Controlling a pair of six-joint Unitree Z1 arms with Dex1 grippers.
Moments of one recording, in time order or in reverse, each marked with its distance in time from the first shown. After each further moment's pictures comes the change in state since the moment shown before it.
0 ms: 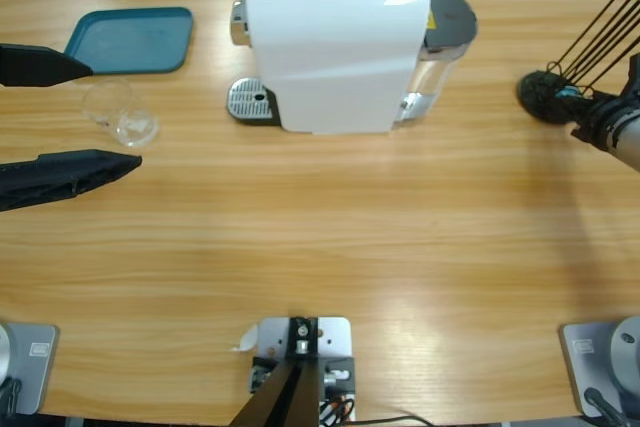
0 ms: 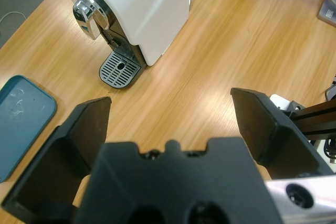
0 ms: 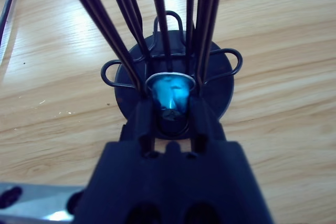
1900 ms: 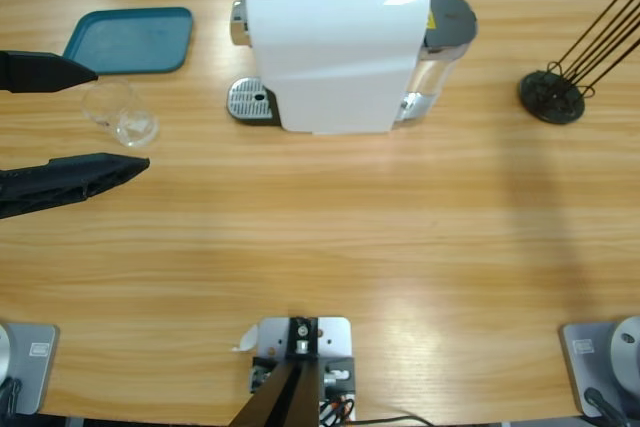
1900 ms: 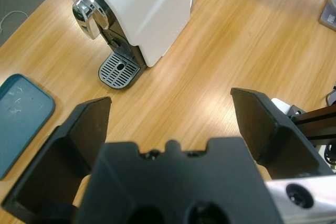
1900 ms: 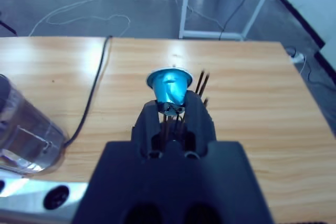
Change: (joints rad) arm 0 -0.039 -0.003 0.033 -0.040 0.043 -0.039; arm 1 0.084 -0.769 -0.466 0.967 -0.039 -0.241
